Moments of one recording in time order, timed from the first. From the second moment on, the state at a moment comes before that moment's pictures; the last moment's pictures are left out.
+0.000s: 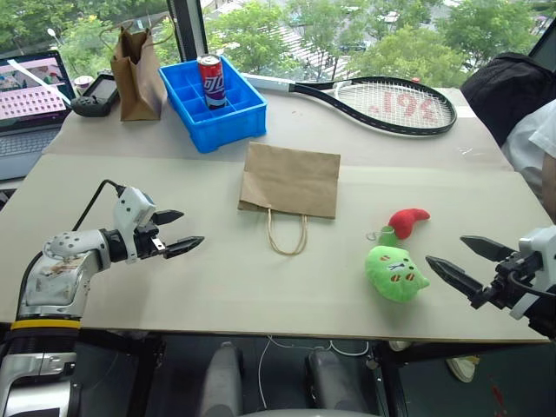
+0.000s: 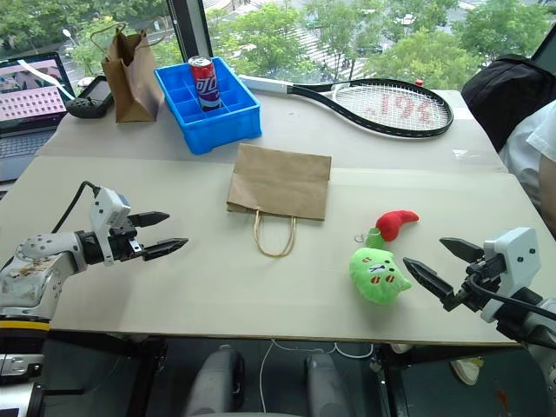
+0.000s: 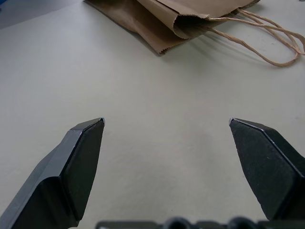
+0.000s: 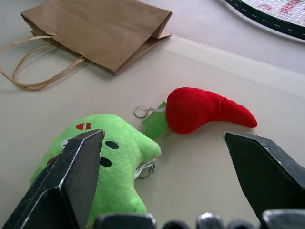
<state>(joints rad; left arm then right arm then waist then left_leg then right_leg) -0.32 0.78 0.13 0.13 -0.39 0.39 -1.04 0.28 -0.75 -0.62 -0.50 0.65 0.57 0.74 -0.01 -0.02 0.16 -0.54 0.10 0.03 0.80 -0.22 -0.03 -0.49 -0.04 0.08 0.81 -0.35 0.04</state>
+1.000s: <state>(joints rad) -0.97 0.49 -0.29 0.84 -0.07 -0.39 -1.51 -0.05 -1.00 -0.37 -0.78 1.10 0.91 0.56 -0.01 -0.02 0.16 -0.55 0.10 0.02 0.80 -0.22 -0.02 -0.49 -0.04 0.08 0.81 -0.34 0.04</state>
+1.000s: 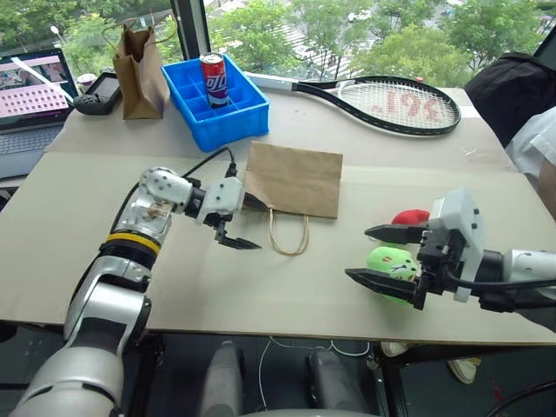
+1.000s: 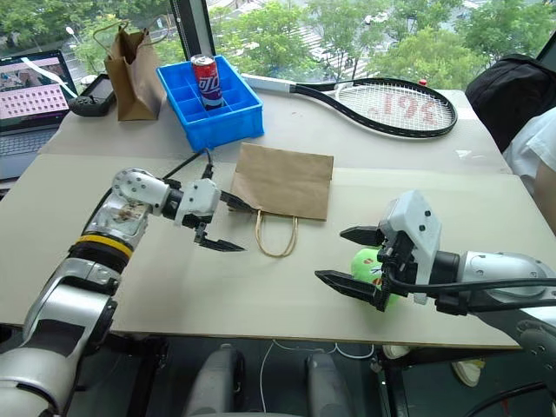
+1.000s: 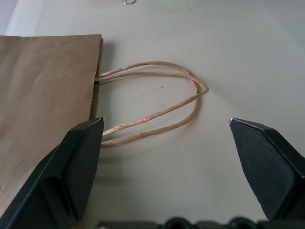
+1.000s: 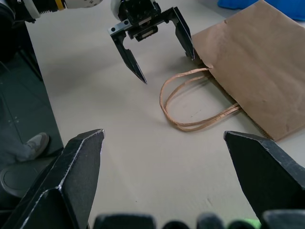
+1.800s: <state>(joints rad) -1.04 0.34 -0.10 0.73 -0.28 0.06 -1.53 0.15 -0.92 -0.43 -0.91 1.10 0.89 0.48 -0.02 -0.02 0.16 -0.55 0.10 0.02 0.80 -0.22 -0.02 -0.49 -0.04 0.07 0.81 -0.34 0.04</state>
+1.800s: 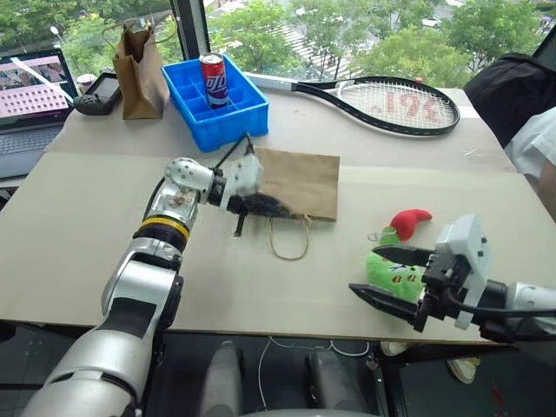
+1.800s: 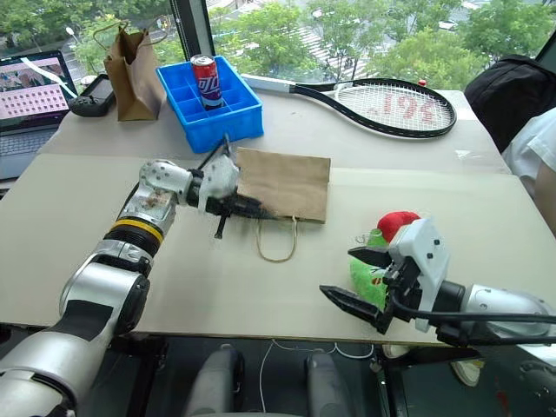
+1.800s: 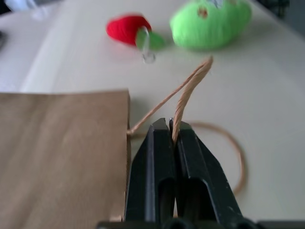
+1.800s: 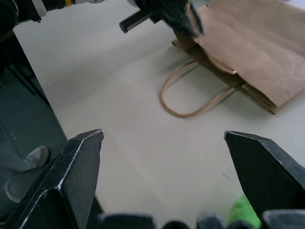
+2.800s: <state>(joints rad) -0.87 0.32 0.08 0.02 -0.75 1.10 -0.92 -0.31 -0.42 0.32 -0.31 0.30 0.69 0.25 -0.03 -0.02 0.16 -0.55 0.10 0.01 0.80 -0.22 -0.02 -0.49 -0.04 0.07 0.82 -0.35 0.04</state>
